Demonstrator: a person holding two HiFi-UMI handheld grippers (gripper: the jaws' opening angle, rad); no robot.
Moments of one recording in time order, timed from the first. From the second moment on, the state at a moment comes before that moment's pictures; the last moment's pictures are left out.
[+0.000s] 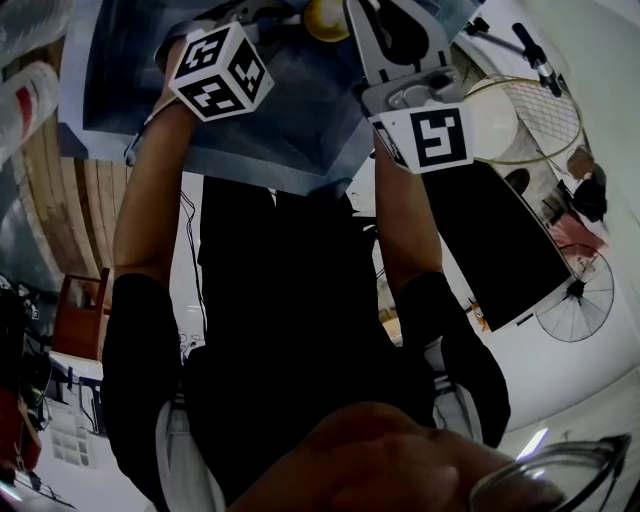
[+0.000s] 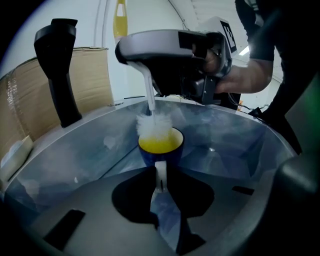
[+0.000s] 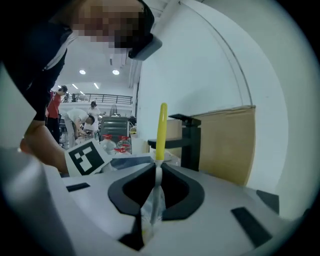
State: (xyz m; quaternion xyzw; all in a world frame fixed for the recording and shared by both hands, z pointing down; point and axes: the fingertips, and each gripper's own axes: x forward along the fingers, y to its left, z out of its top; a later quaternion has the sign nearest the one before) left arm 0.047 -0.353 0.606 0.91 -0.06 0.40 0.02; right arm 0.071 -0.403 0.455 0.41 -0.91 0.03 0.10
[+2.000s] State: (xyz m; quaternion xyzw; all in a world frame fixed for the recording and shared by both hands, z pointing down) left arm 0.045 -0.355 0.608 0.91 -0.07 0.41 0.04; right arm 0.097 -0.345 0.397 0.36 -0.93 0.08 0.06
